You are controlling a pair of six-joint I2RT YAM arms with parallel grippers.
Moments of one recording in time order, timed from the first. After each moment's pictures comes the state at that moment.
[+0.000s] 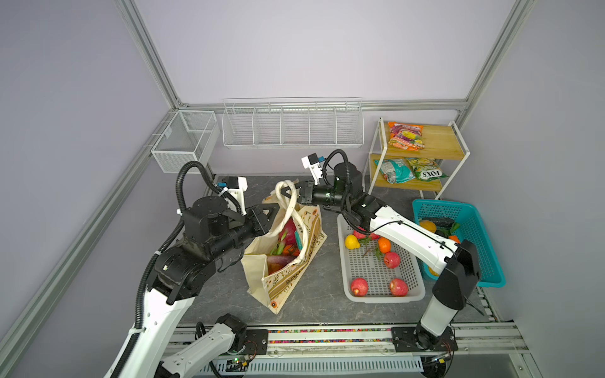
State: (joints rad) left arm -0.54 0.93 1.39 -0.77 0.19 -0.72; right arm 0.79 1.76 1.62 0.07 -0.61 0.92
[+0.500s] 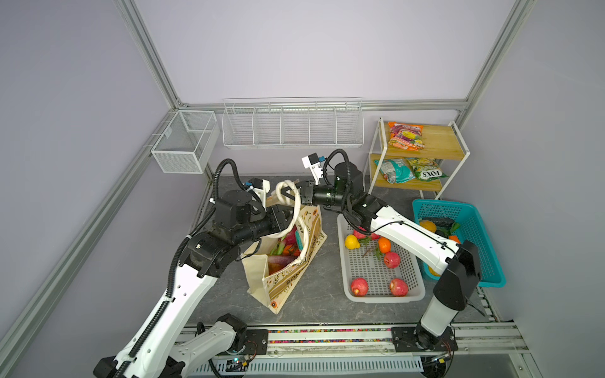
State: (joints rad) left arm -0.54 1.01 1.28 -0.67 0.30 -0.72; right arm 0.79 1.75 1.62 0.06 -0.61 0.92
